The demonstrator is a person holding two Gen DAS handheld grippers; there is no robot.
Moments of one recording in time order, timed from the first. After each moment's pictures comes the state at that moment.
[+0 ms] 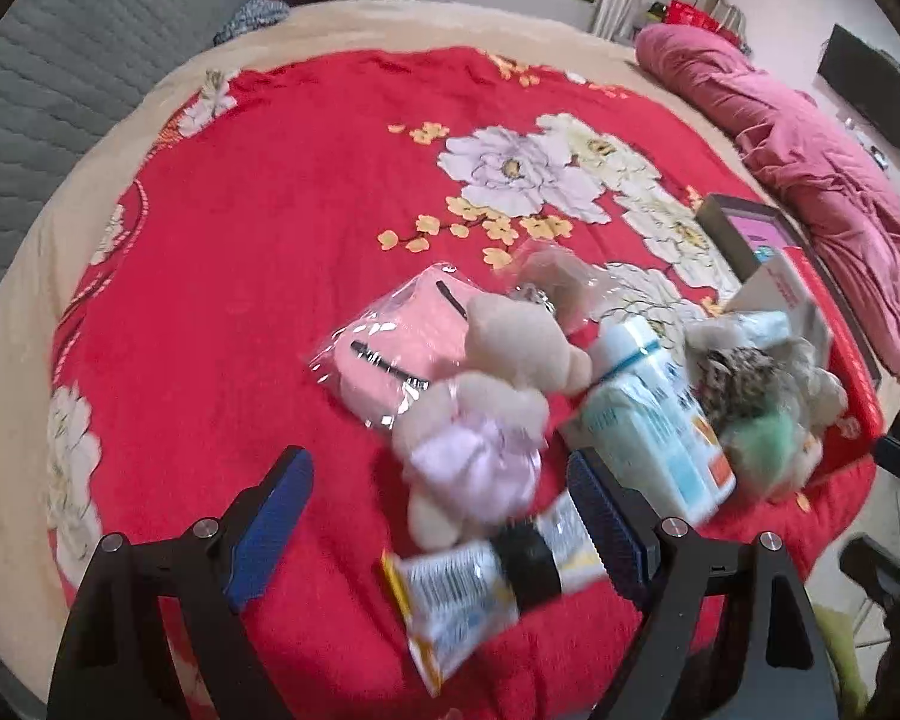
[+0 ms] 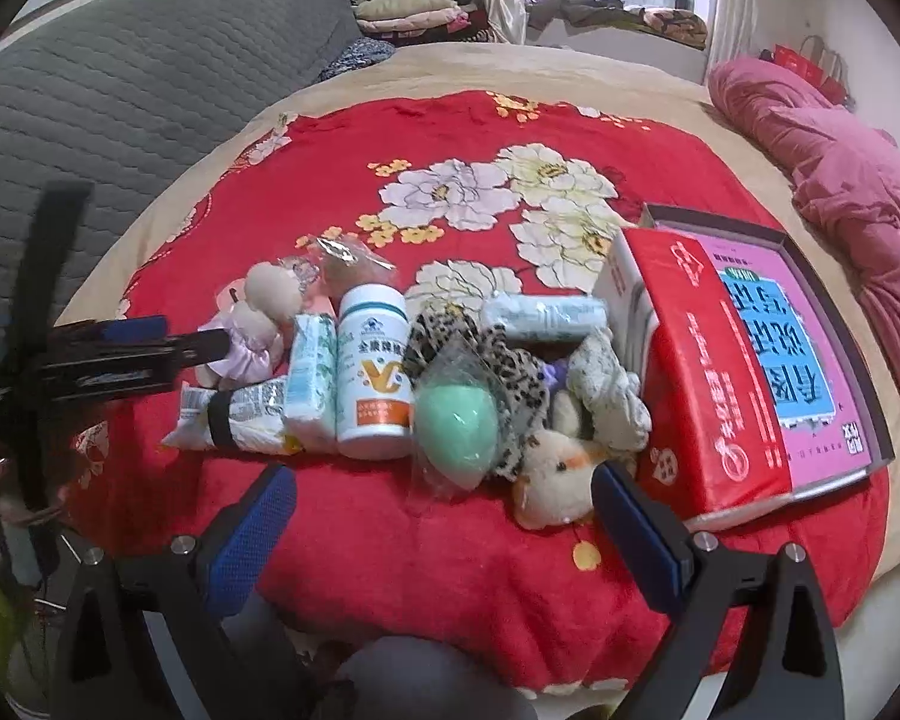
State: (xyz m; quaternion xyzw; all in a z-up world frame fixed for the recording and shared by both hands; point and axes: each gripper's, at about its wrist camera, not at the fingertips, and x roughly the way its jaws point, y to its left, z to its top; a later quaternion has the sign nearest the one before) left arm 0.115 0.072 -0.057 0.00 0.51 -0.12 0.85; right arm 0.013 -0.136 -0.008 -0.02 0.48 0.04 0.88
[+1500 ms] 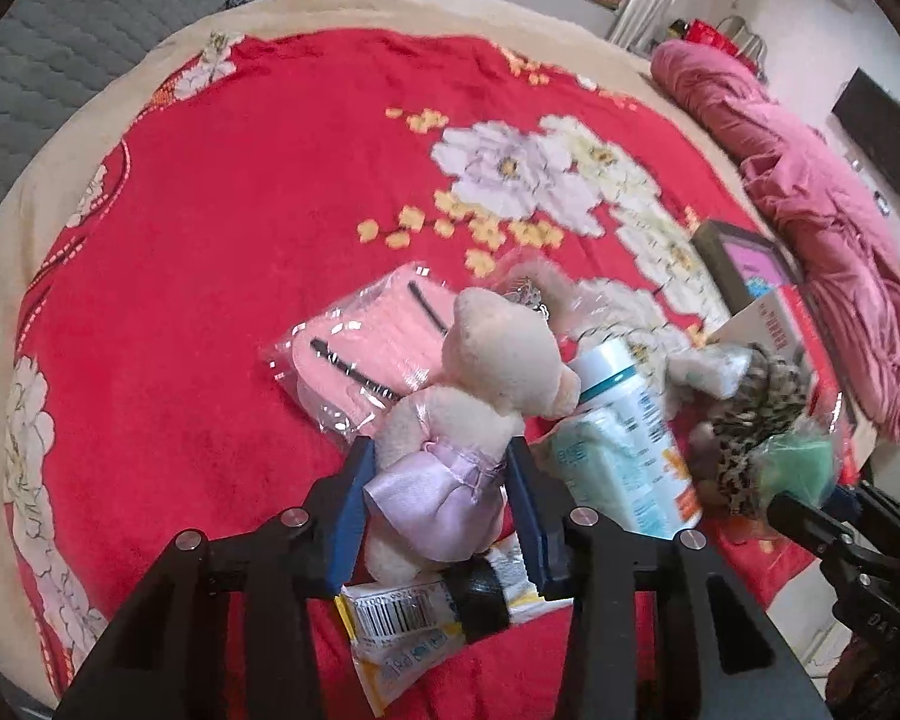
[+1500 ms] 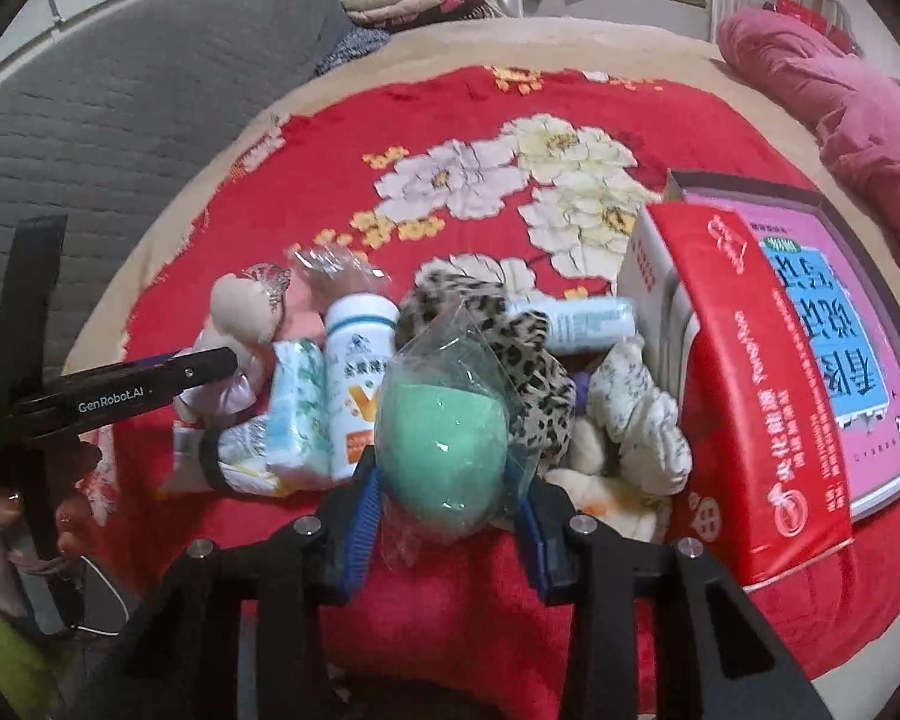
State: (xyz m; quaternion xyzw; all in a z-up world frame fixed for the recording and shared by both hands) left arm 0.119 0.069 -0.051 -0.07 0.52 -0.13 0.84; right arm 0.051 -0.156 -0.025 0.03 0.50 0.07 0.86
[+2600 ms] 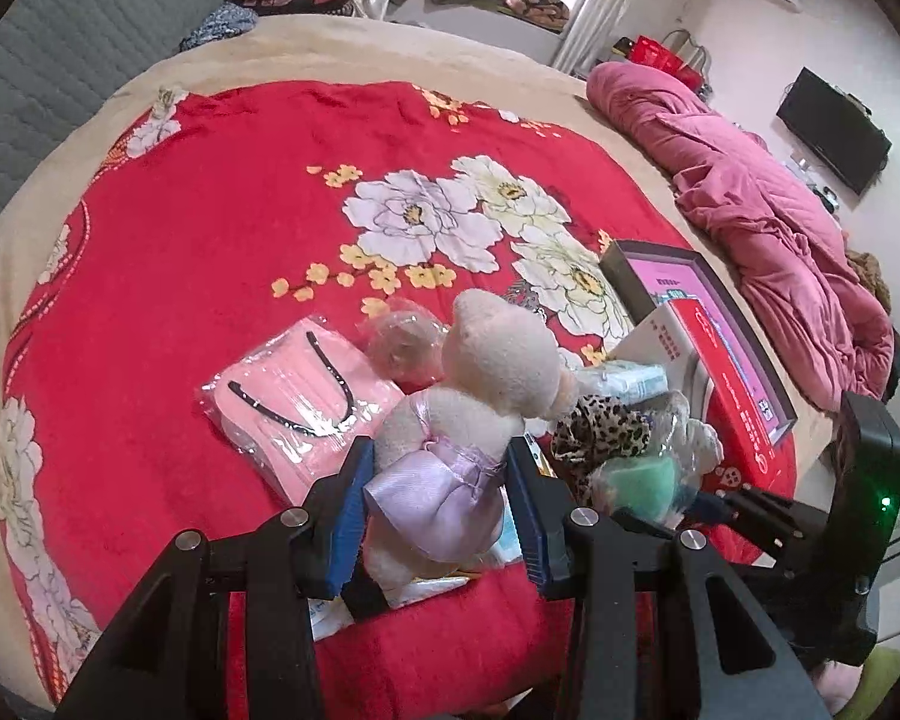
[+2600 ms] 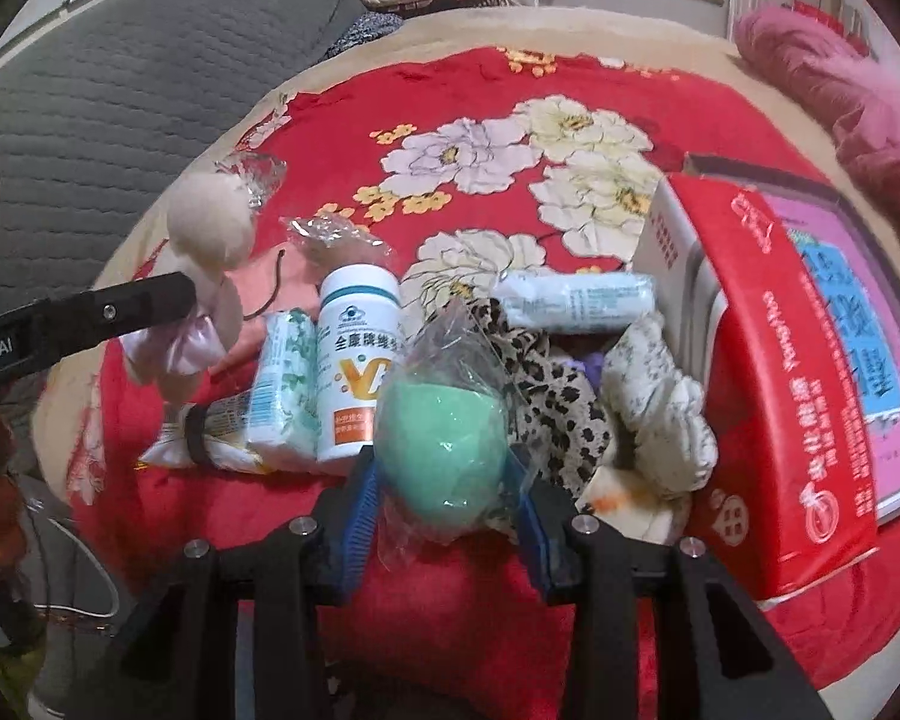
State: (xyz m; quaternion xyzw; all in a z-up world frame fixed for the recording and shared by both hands) left arm 0.095 0.038 -0.009 -0.07 0.48 -0.18 0.85; right arm 0.054 -0.155 -0.048 0.01 0.51 0.07 0.85
